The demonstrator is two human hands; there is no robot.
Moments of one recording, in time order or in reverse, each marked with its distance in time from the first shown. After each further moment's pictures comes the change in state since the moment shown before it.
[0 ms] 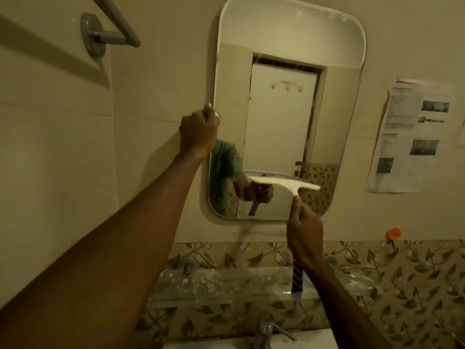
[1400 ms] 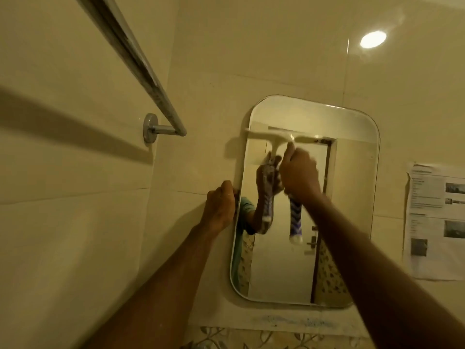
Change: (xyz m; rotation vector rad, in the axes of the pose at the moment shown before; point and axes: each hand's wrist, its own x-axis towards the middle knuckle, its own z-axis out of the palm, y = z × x) left_hand 0.009 -0.005 -0.019 -0.475 -0.256 -0.279; right_hand 0.184 -0.202 0.031 0.063 -0.021 -0.304
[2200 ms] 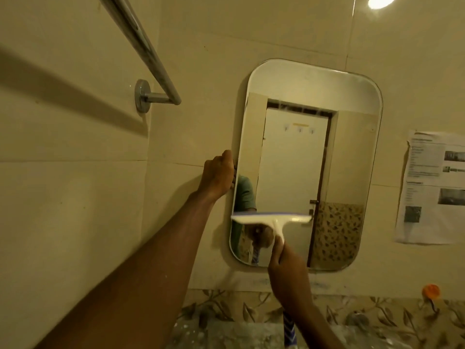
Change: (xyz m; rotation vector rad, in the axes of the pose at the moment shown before) left_hand 0.007 0.000 -0.002 0.103 -0.012 0.028; right_hand -0.227 0.094 0.026 -0.082 -0.073 0.174
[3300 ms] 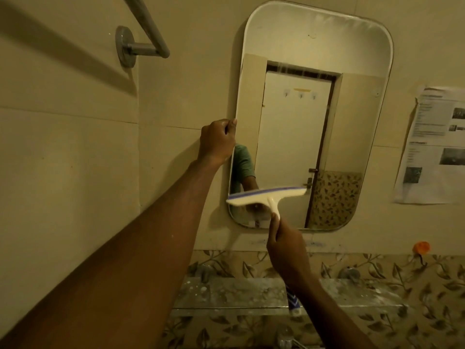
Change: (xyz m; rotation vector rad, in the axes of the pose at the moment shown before) left_hand -0.005 -0.011 0.007 0.397 0.134 0.290; right_hand -0.025 0.026 0.003 -0.076 -0.096 -0.067
